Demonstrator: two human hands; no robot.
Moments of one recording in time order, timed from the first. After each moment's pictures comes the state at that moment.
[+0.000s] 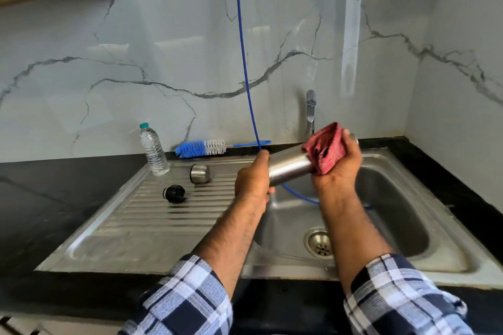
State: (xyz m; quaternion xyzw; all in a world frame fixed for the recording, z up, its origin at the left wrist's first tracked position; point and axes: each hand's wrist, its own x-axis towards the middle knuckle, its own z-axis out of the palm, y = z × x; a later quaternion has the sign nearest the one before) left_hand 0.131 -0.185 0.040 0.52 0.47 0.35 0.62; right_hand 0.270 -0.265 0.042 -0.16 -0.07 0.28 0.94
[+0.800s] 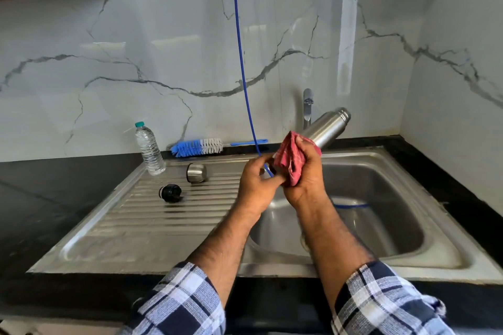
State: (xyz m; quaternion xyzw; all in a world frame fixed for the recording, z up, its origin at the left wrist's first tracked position) left_hand 0.133 -0.180 0.006 0.72 0.26 0.40 0.50; right_hand 0.225 -0.236 0.025 -0.18 -0.10 0.40 0.89
